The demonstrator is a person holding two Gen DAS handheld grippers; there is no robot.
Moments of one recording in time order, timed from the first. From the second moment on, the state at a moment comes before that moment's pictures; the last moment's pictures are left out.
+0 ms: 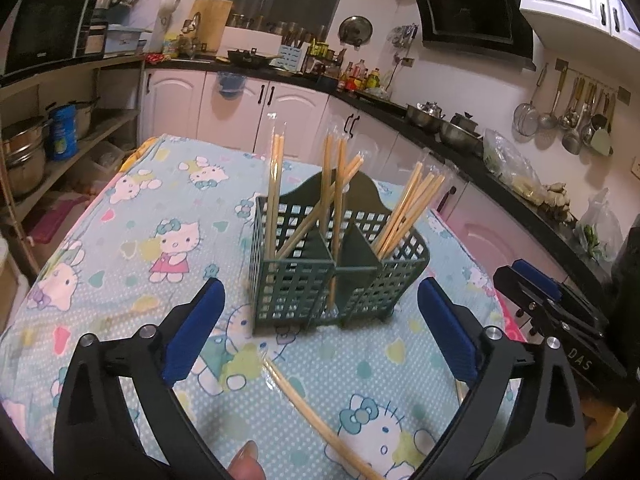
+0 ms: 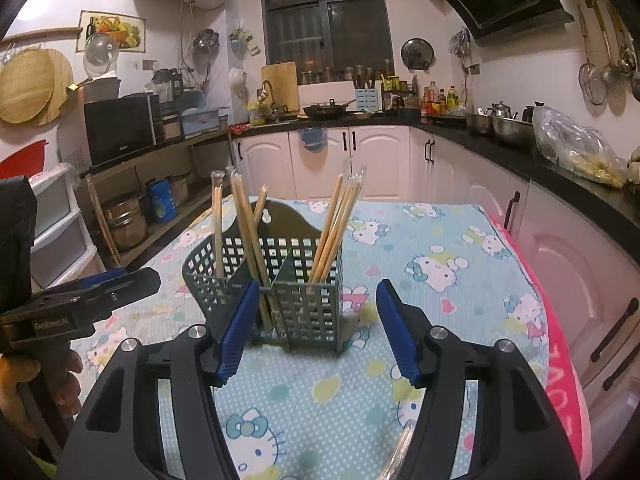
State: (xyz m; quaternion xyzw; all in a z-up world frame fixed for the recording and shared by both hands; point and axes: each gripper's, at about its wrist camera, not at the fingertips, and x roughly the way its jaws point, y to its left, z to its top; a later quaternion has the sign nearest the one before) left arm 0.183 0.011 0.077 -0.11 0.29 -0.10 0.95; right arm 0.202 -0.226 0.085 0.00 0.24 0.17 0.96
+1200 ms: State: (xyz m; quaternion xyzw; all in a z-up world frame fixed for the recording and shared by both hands) left arm 0.150 0.000 0.024 -0.09 0.35 -0.09 0.93; right arm 0.170 -0.249 0.032 -0.01 0.31 0.17 0.93
